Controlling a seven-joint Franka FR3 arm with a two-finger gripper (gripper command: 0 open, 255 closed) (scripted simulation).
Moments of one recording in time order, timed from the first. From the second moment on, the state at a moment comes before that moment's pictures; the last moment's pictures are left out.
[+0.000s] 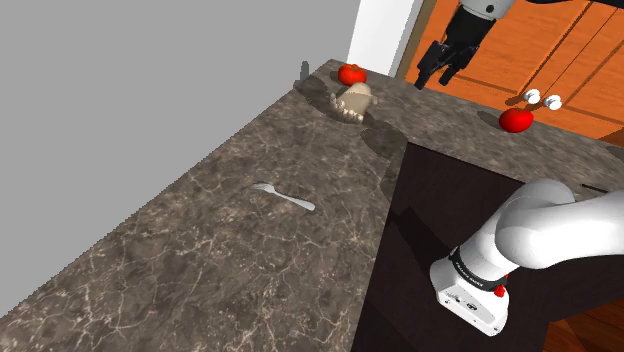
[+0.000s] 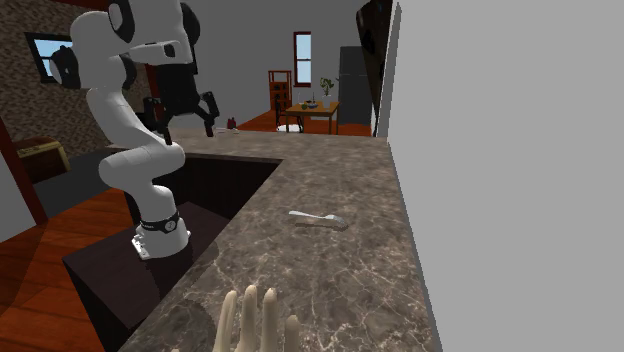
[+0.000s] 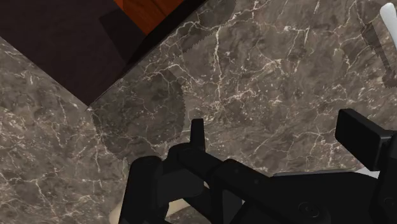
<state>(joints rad) -0.01 -0.75 -0.07 -2.26 -0.06 1.66 0.17</state>
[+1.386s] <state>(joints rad) 0.11 -0.36 0.22 -2.33 -0.02 2.08 0.42</state>
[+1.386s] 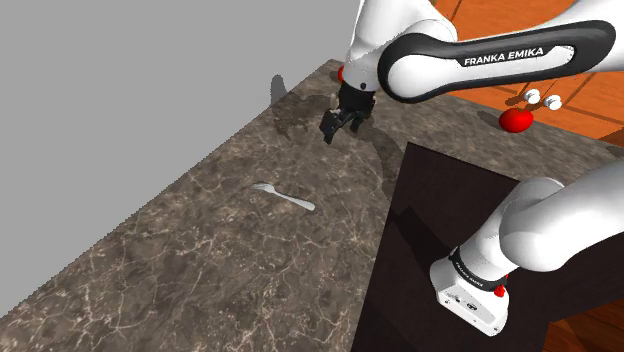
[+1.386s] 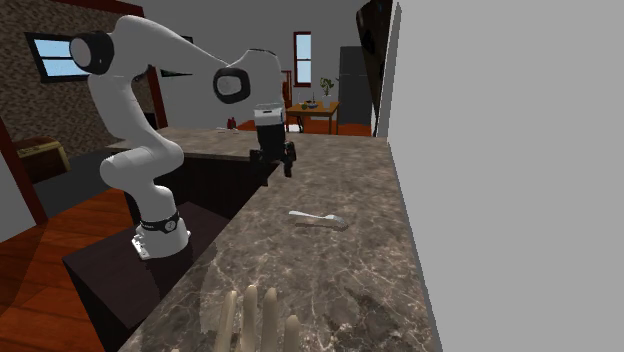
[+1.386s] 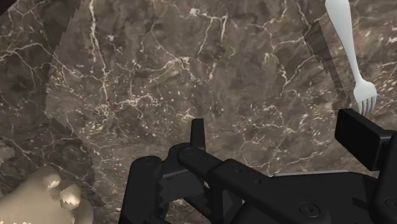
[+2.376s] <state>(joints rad) 0.18 0.14 0.37 -2.10 -0.25 2.27 0.70</state>
